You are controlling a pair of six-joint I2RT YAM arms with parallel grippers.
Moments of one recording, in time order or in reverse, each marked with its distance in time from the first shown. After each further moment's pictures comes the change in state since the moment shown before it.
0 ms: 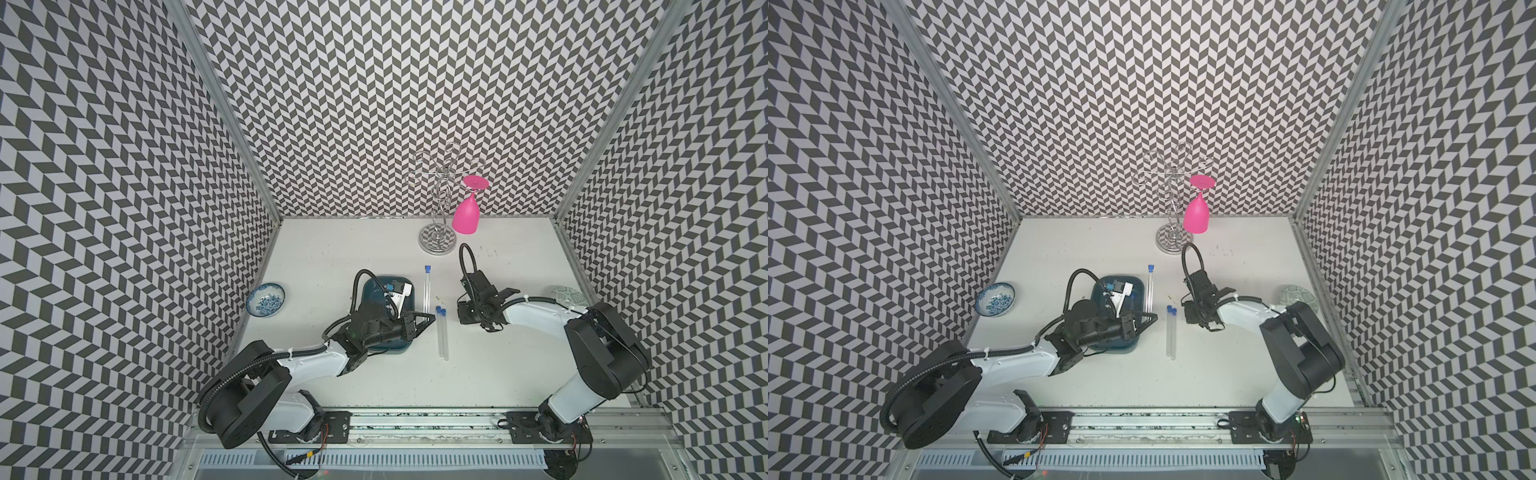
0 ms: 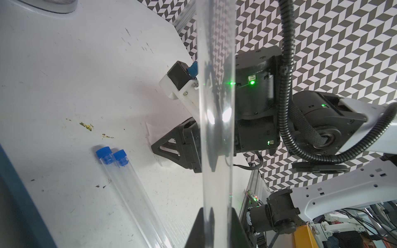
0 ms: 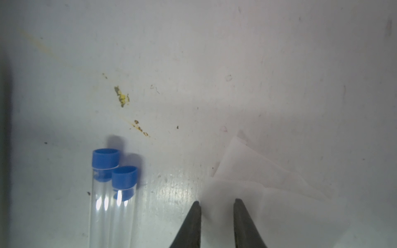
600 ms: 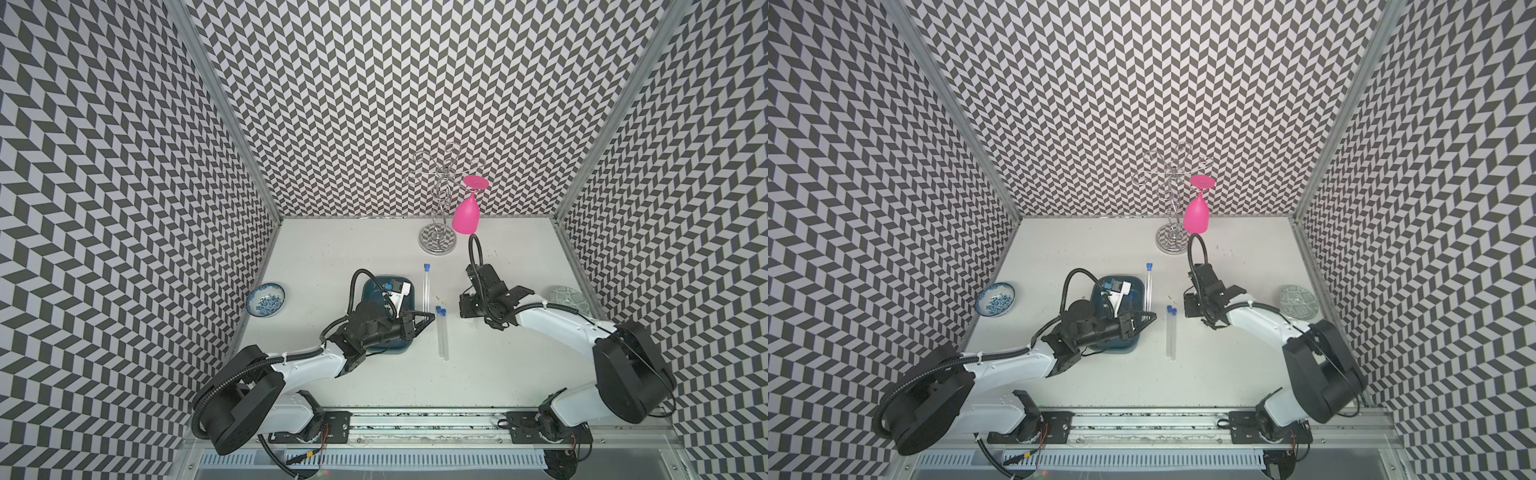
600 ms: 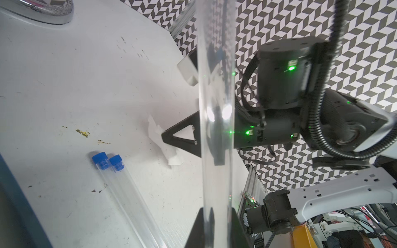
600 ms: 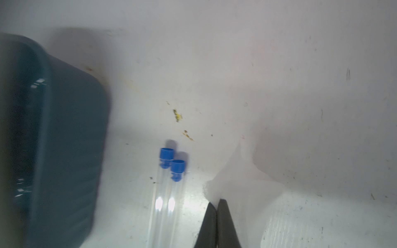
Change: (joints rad) left arm 0.000 -0.040 -0.002 -0.018 0.000 0.005; right arm -0.014 -0.192 0.034 -0.040 -0.092 0.027
